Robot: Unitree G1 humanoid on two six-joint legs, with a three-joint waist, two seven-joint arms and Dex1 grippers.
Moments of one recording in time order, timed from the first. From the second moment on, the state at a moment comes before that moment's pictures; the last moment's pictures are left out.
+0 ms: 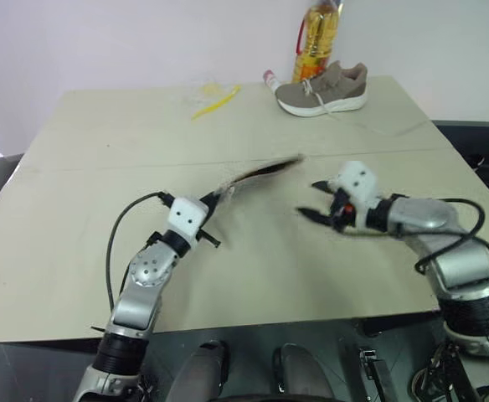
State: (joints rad) left arm -0.15 0.25 -0.11 -0.12 0.00 -0.01 -0.35; right arm -0.46 -0.64 -0.04 -0.19 0.21 0.81 0.68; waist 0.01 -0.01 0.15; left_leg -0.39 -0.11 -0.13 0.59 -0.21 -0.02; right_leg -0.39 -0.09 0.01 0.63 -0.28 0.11
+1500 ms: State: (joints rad) left arm -0.12 0.26 -0.12 -0.18 -0.08 -0.03 -0.44; right arm -0.47 -0.71 0.09 -0.08 0.05 0.33 0.68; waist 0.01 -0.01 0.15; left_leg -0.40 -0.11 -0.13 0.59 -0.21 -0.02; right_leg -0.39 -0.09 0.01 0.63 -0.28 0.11
